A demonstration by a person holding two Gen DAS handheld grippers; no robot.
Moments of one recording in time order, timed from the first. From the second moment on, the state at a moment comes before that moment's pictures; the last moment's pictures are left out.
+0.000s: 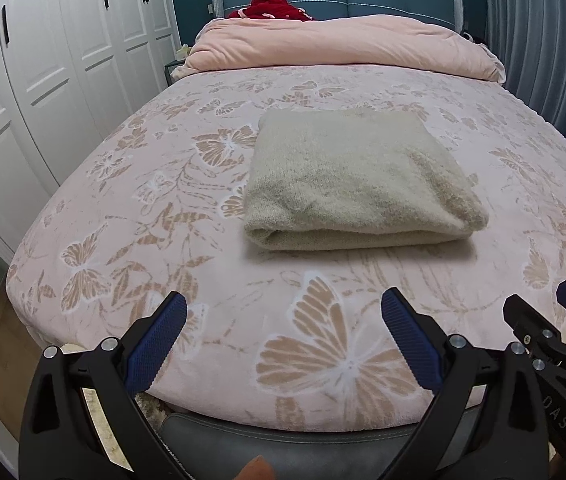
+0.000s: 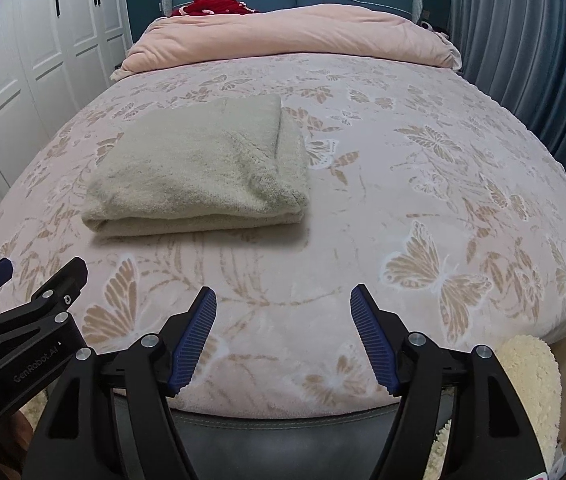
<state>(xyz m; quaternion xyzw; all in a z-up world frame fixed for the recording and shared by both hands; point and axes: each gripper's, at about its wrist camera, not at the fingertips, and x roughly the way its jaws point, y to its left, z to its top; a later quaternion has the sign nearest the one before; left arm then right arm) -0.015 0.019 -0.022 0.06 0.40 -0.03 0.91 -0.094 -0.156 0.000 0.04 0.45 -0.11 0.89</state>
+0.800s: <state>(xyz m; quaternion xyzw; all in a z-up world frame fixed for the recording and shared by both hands) -0.022 0.014 -0.014 0.08 0.38 -0.01 0.92 -0.098 -0.151 0.007 0.05 0.45 -0.11 0.89</state>
